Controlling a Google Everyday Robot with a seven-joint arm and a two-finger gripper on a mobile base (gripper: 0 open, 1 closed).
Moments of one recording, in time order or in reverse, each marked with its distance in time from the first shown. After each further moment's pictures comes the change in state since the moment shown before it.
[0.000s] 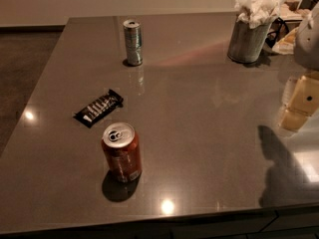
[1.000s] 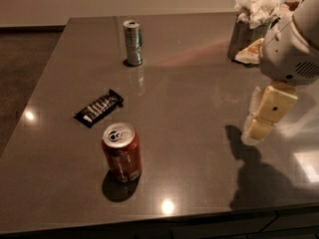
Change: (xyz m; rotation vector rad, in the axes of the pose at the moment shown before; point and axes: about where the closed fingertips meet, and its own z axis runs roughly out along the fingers) arm -0.056 0.025 0.022 -0.071 -0.165 -0.103
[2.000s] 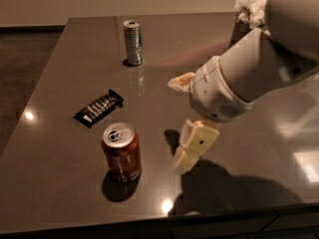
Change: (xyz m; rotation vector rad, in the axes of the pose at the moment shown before) arm -0.100 0.051 0.076 -0.104 -0.300 -0.117
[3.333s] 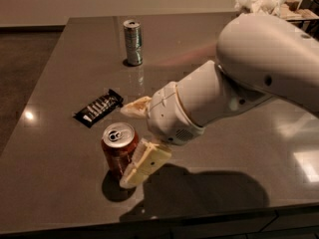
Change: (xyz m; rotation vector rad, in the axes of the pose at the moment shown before) arm -0.062 0.037 0.062 -0.115 -0.222 -0.047
